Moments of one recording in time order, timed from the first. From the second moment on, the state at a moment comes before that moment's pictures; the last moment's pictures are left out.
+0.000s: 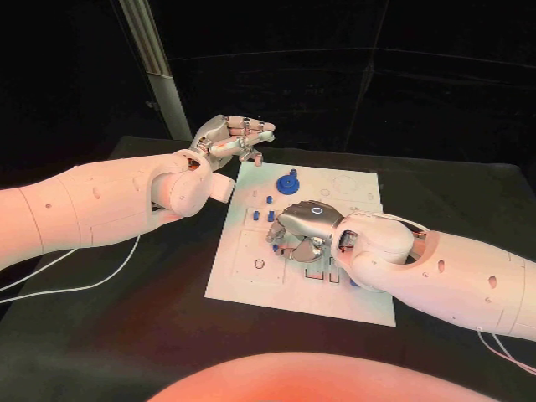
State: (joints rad) left arm 1.25 -0.76 -0.14 1.33 0.00 -0.20 0.49; left_hand 1.43 -0.08 0.38 0.07 0.06 1.05 0.17 0.16 0.08 1.08 0.09 0.33 0.12 1.29 0.01 1.15 0.79 0.16 1.32 0.10 0.44 0.95; right arm 1.04 -0.56 -0.03 1.53 -1.76 -0.19 -0.03; right_hand 1.31 -0.12 0.44 -0.03 0.10 1.00 0.18 0.06 0.07 1.14 0.11 0.09 0.07 1.47 0.01 1.25 0.98 0.16 1.28 0.11 1.11 0.78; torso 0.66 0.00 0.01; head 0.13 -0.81
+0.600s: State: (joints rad) left arm 1.25 -0.77 -0.14 1.33 0.00 -0.19 0.49; left_hand 1.43 -0.08 0.38 0.07 0.06 1.05 0.17 0.16 0.08 1.08 0.09 0.33 0.12 1.29 0.01 1.15 0.79 0.16 1.32 0.10 0.44 0.95; right arm 1.04 -0.56 -0.03 1.53 -1.75 -0.19 -0.03; right_hand 1.30 -0.12 0.43 -0.03 0.10 1.00 0.18 0.06 0.07 1.14 0.11 0.09 0.06 1.47 0.01 1.25 0.97 0.16 1.28 0.11 1.11 0.78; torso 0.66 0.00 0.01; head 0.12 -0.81
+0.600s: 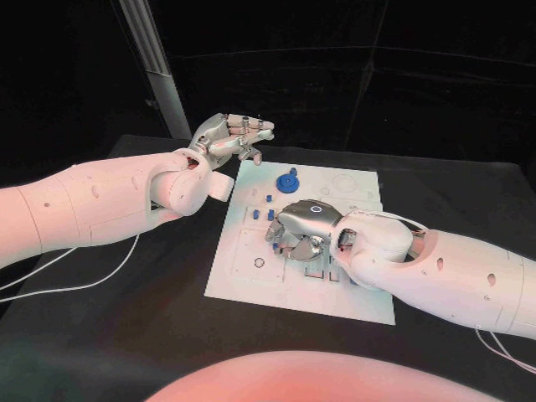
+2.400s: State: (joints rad) left arm 1.25 -0.76 -0.14 1.32 0.00 -0.18 0.48; left_hand 1.42 -0.08 0.39 0.07 0.06 1.04 0.17 0.16 0.08 1.08 0.09 0.34 0.12 1.29 0.01 1.15 0.78 0.16 1.31 0.10 0.44 0.95; right arm 1.13 -0.77 -0.02 1.56 -1.65 -0.11 -0.12; right_hand 1.37 -0.08 0.24 -0.02 0.15 1.01 0.17 0.07 0.07 1.09 0.10 0.14 0.07 1.46 0.02 1.19 0.85 0.16 1.24 0.12 1.03 0.67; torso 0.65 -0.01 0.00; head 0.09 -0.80
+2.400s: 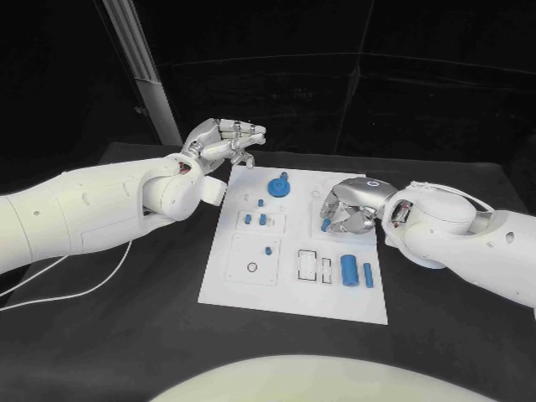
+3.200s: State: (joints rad) left arm 1.25 -0.76 -0.14 1.32 0.00 -0.18 0.48; left_hand 1.41 -0.08 0.39 0.07 0.06 1.04 0.17 0.17 0.08 1.08 0.09 0.34 0.12 1.29 0.01 1.15 0.78 0.16 1.31 0.10 0.44 0.95; right arm 1.13 -0.75 -0.02 1.54 -1.68 -0.07 -0.13; right_hand 1.42 -0.04 0.36 -0.04 0.07 1.09 0.15 0.09 0.07 1.18 0.07 0.15 0.06 1.47 -0.01 1.25 0.93 0.16 1.28 0.09 1.09 0.75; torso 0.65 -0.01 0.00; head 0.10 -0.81
